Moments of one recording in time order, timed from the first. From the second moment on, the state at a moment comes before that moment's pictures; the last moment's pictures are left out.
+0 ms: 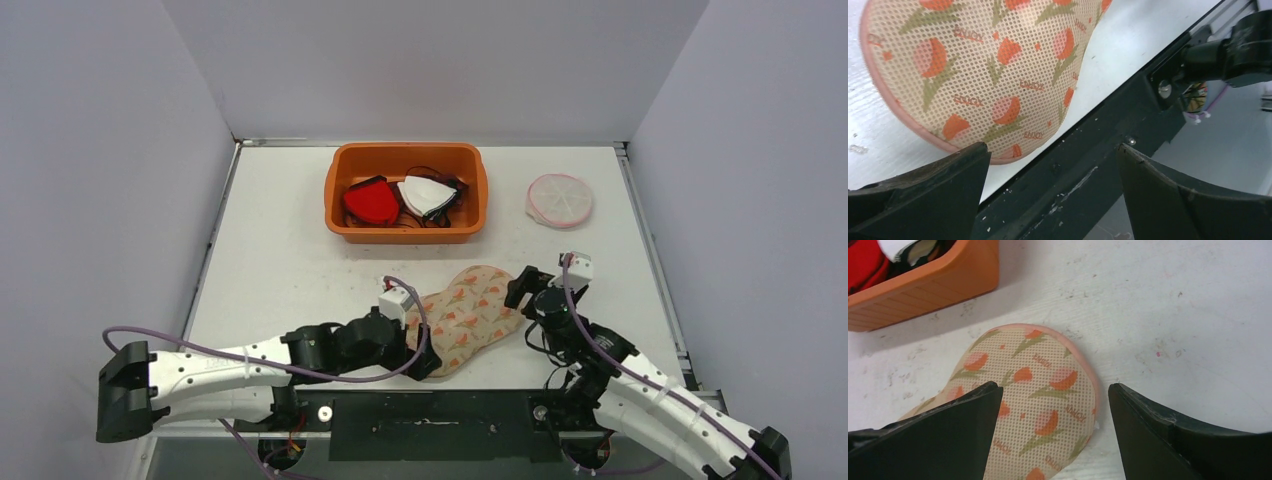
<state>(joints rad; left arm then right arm) -1.24 0.92 0.56 -0.25 -0.17 -0.82 0.78 0.57 0.39 -0.37 0.63 0.72</state>
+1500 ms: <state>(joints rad) -1.13 0.68 0.51 -0.60 -0.74 -1.12 1.08 0.61 0.14 -0.03 0.41 0.88</state>
